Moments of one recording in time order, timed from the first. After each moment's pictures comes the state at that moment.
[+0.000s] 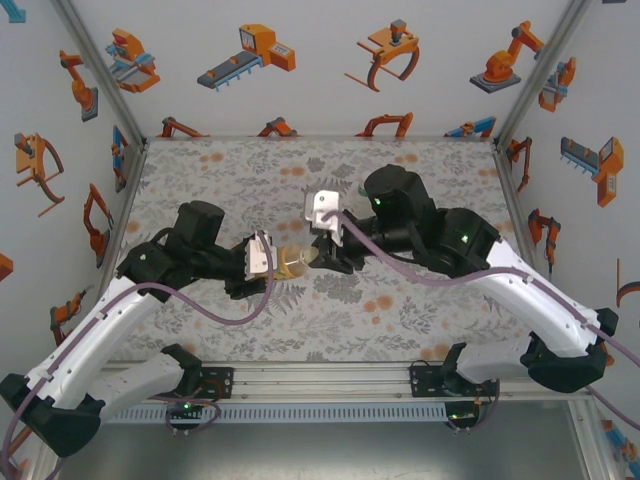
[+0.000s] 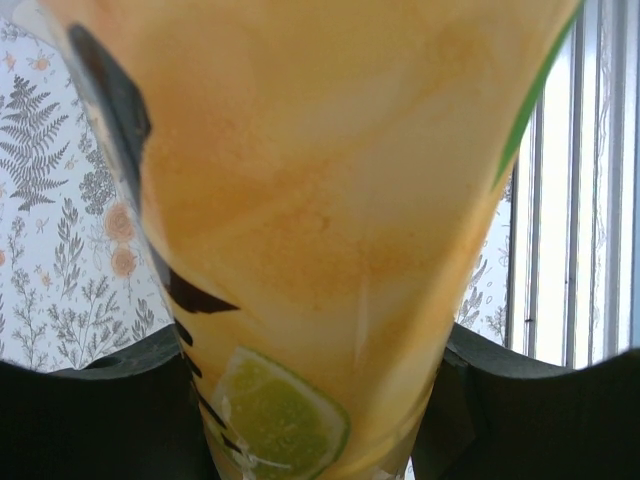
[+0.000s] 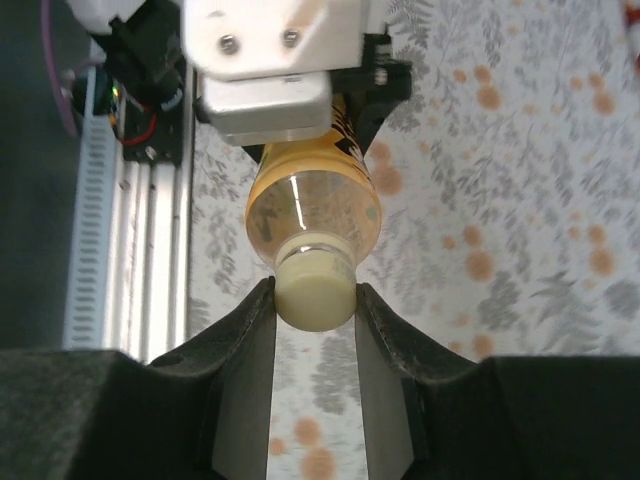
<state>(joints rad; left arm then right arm) -0.65 0.97 1.06 -0.88 0.57 0.80 1.02 1.27 1.62 -0.83 -0.39 -0.33</state>
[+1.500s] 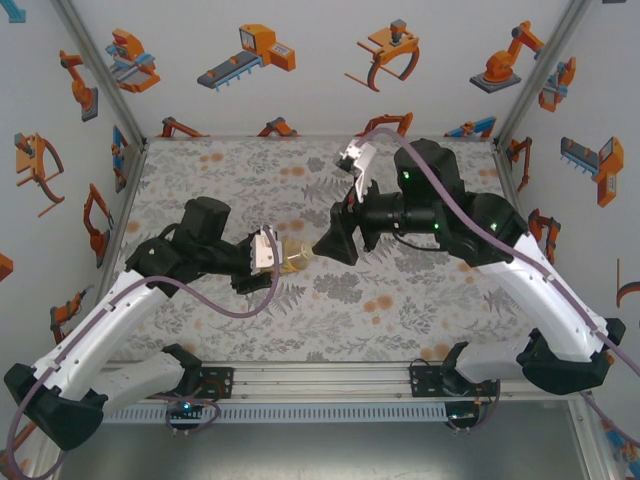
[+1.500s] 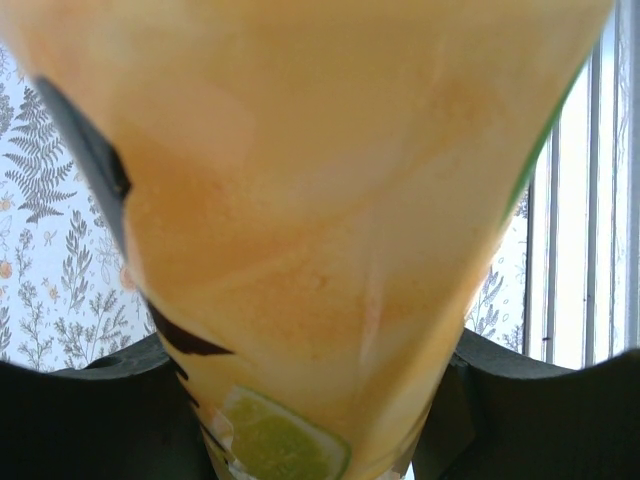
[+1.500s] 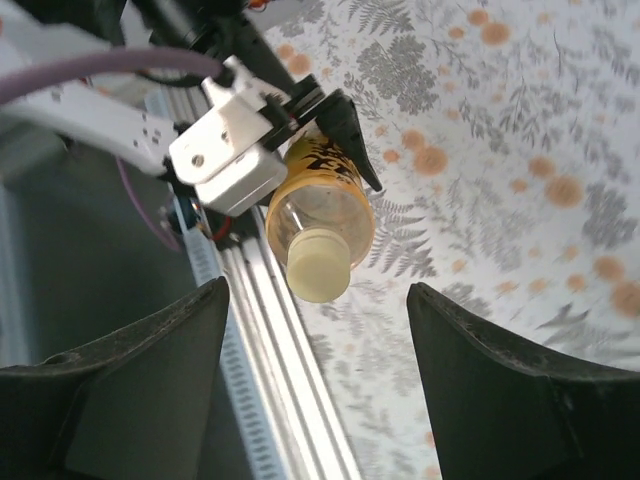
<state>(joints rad) -0.65 1.01 1.05 -0.82 0.58 0.79 0.91 1.29 1.78 -0.92 -0.42 0.01</state>
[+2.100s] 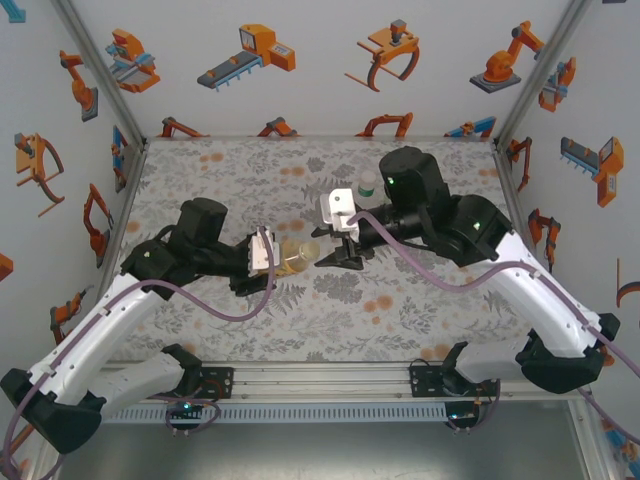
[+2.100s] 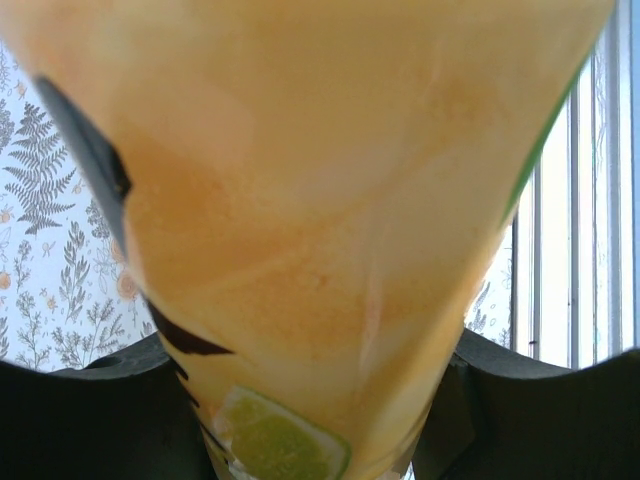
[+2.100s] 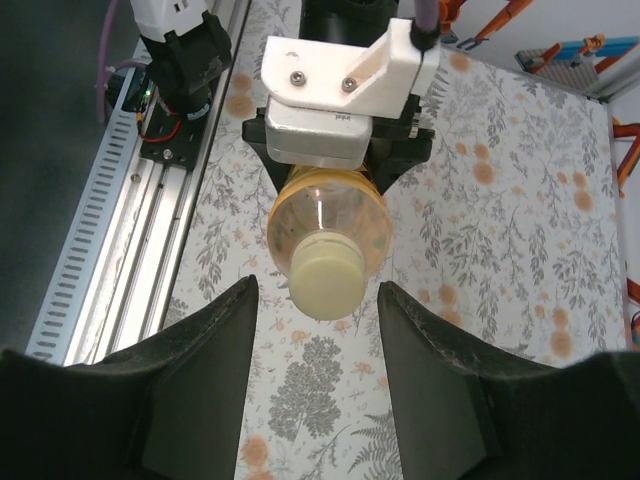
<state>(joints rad) -0.65 0.98 1.06 -0.83 0.60 0.78 0.92 1.30 1.70 -0.90 -0.67 -0.65</state>
